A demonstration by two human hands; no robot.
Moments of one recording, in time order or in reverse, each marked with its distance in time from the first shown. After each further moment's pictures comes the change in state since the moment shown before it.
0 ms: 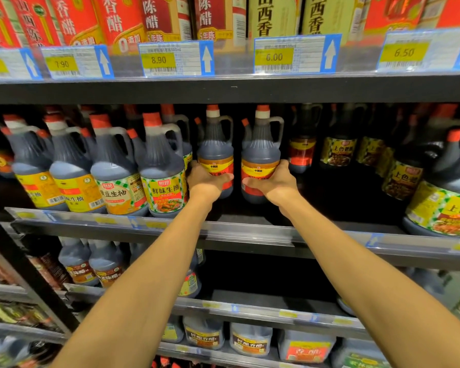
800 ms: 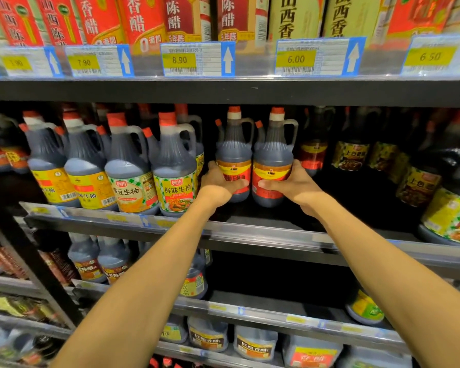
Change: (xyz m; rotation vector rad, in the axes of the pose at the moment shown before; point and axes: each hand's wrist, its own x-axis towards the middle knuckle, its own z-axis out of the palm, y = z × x) left_hand 0.005 -0.011 -0.006 0.083 -0.198 0.119; right_hand 0.007 0.008 -0.019 0.081 -0.213 -0.069
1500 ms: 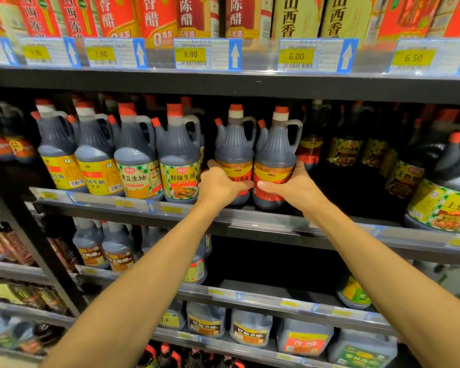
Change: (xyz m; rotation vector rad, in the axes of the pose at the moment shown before) left_hand -0.051 0.004 -0.012 0.093 0.051 0.034; right_hand -0.046 0.000 0.002 0.012 0.040 -0.053
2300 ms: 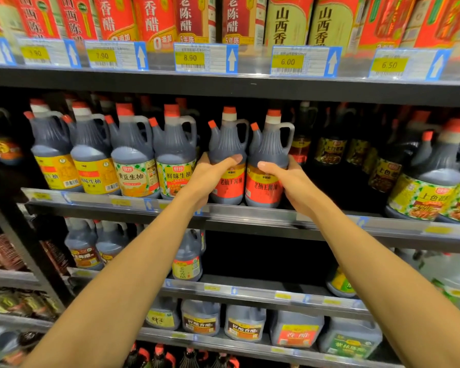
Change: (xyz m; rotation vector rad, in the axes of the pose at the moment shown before) left_hand 0.004 -0.003 -0.022 -0.693 -0.238 0.033; right_hand -0.018 -0.026 -0.002 0.353 -0.081 -0.003
